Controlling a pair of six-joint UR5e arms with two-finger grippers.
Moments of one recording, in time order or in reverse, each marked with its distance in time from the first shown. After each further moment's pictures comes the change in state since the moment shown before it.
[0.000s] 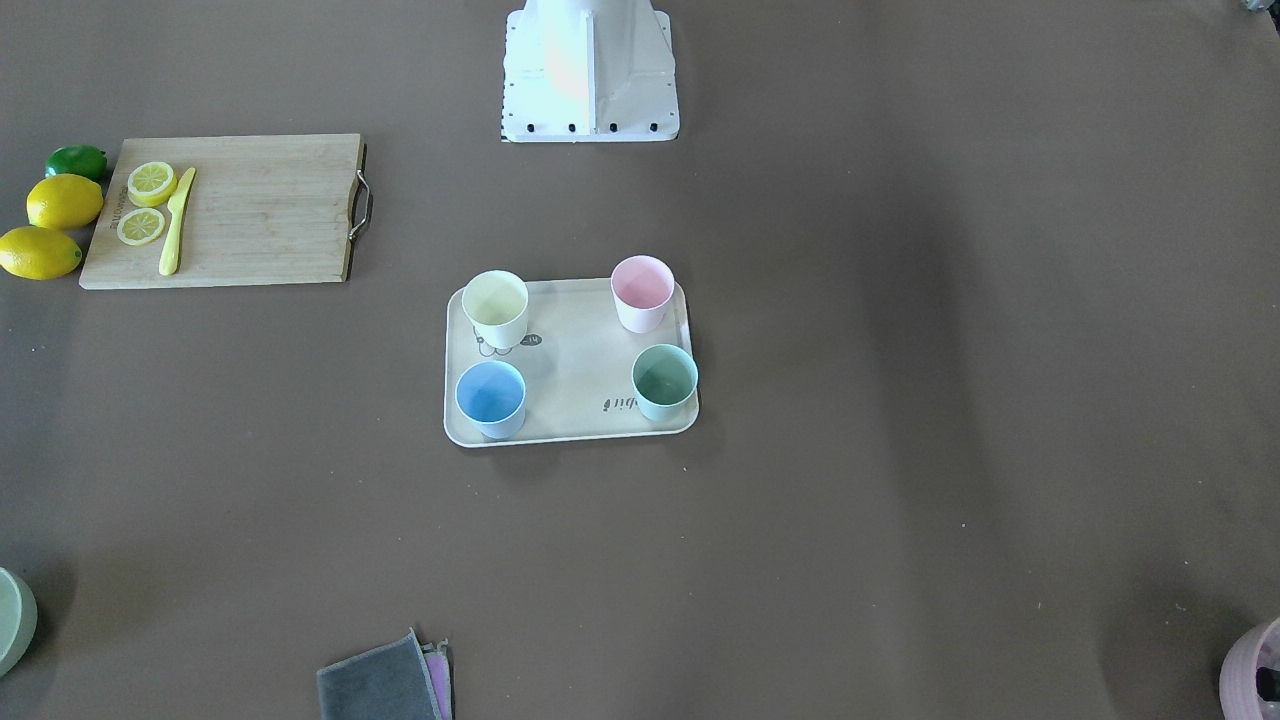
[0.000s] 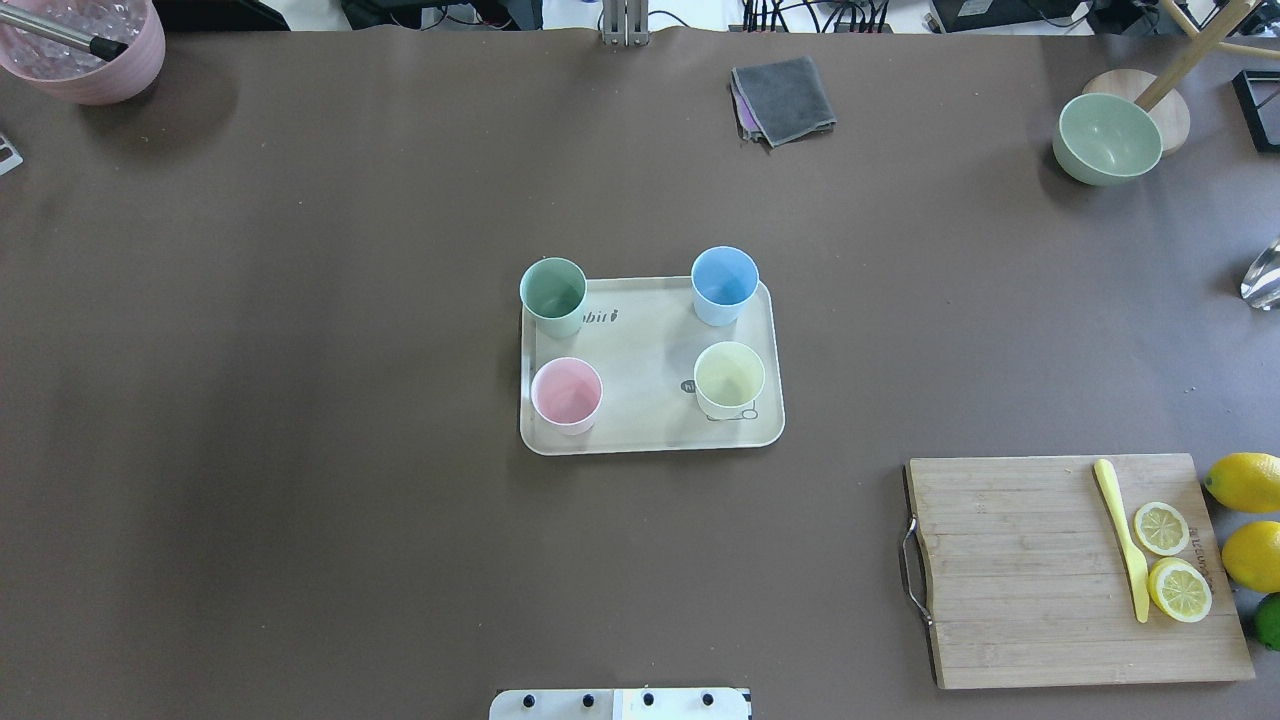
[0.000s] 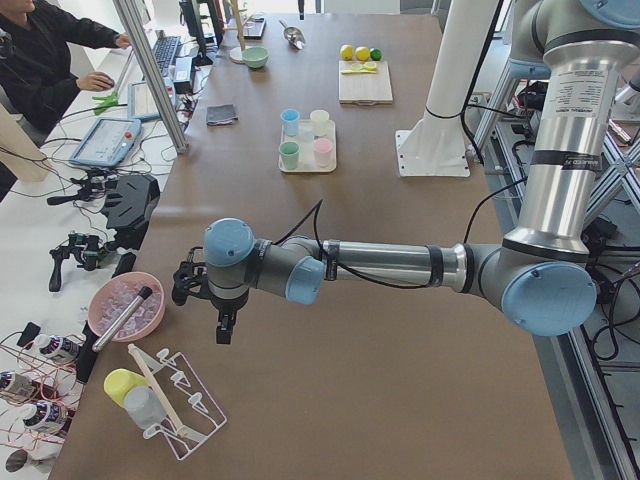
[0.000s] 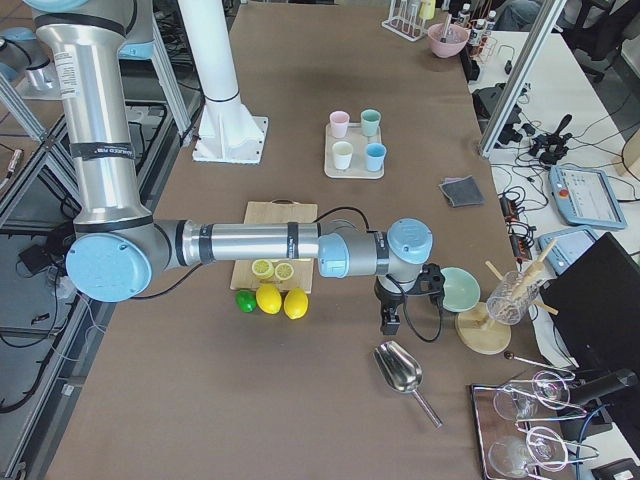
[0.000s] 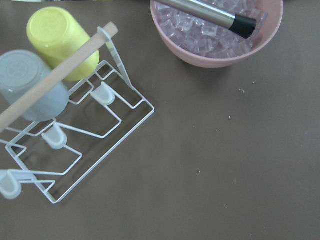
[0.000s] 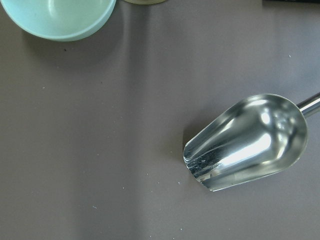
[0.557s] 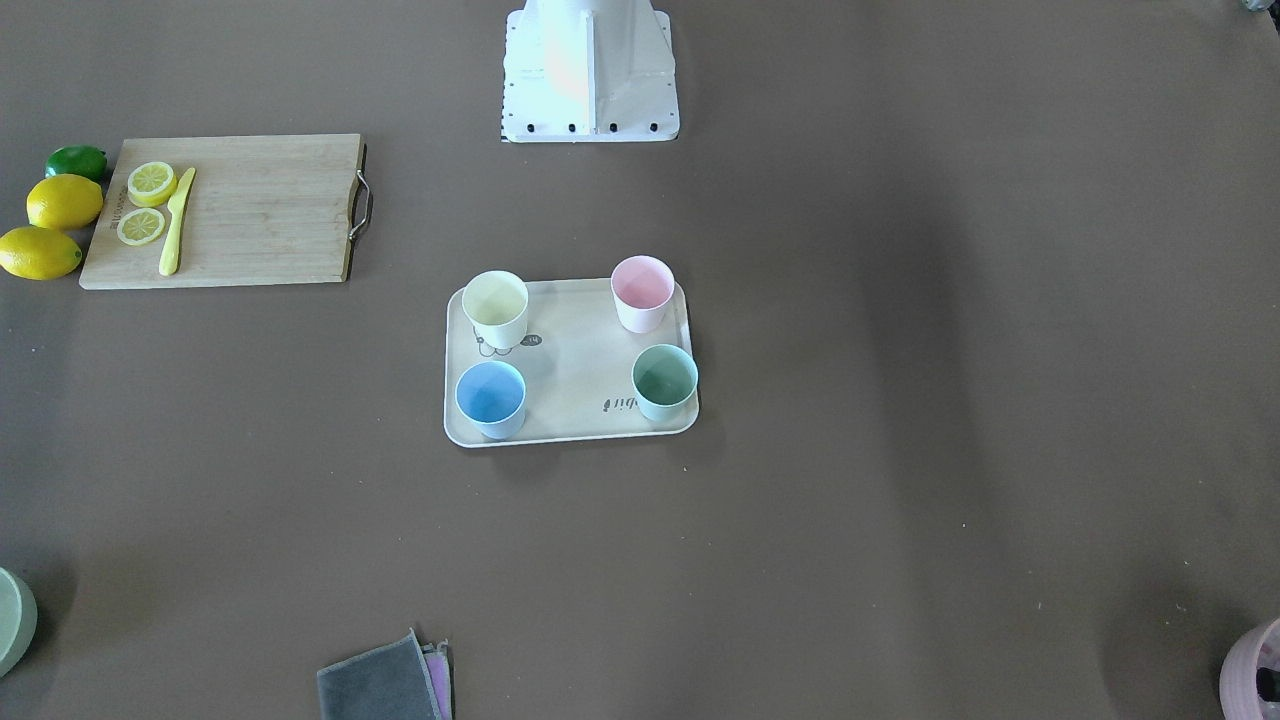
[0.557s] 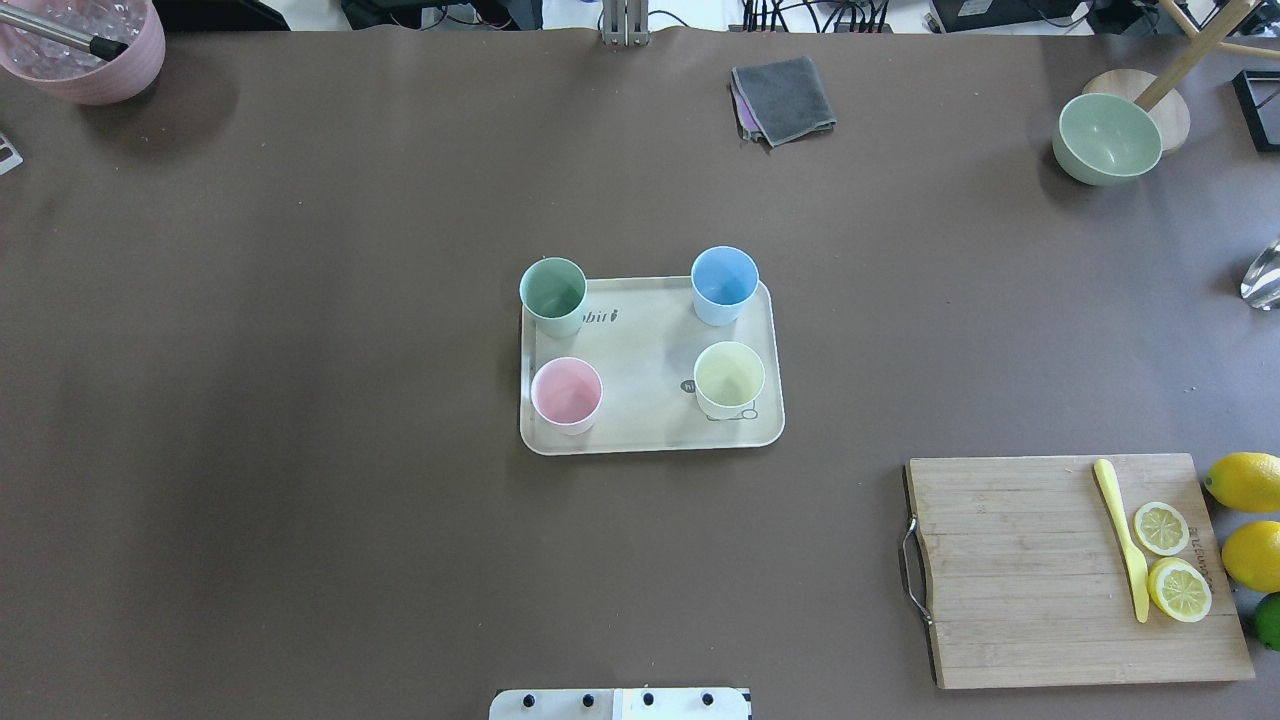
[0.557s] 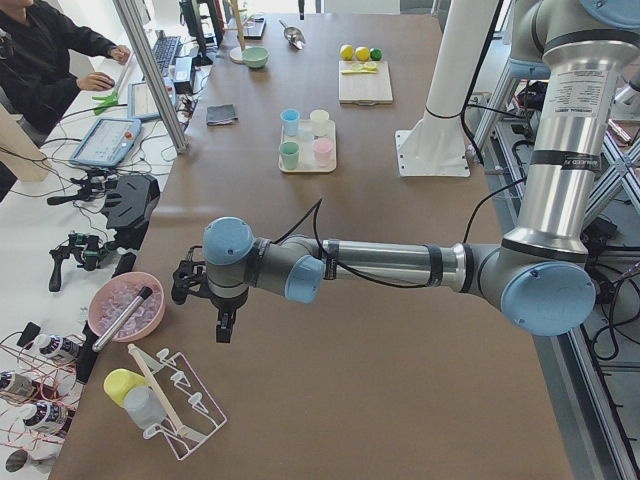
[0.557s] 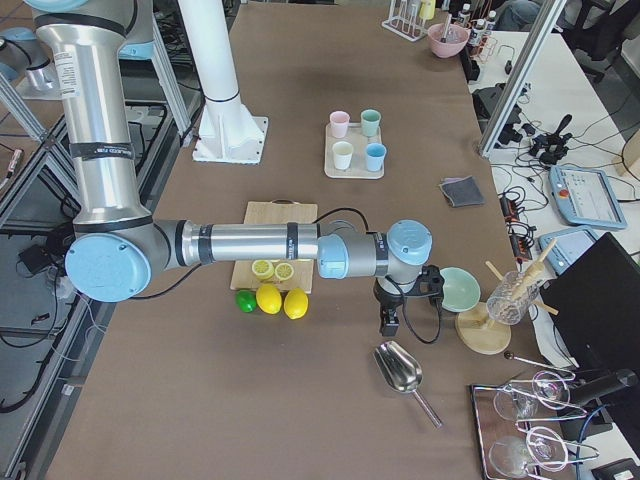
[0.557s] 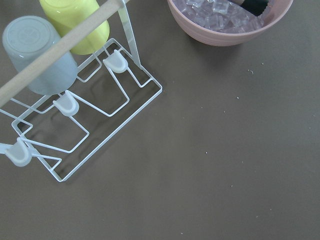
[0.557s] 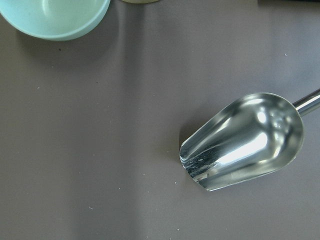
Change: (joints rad) left arm 0.002 -0.007 0.002 0.002 0.000 -0.007; right arm 0.000 -0.001 -0.003 0.007 -0.007 0.007
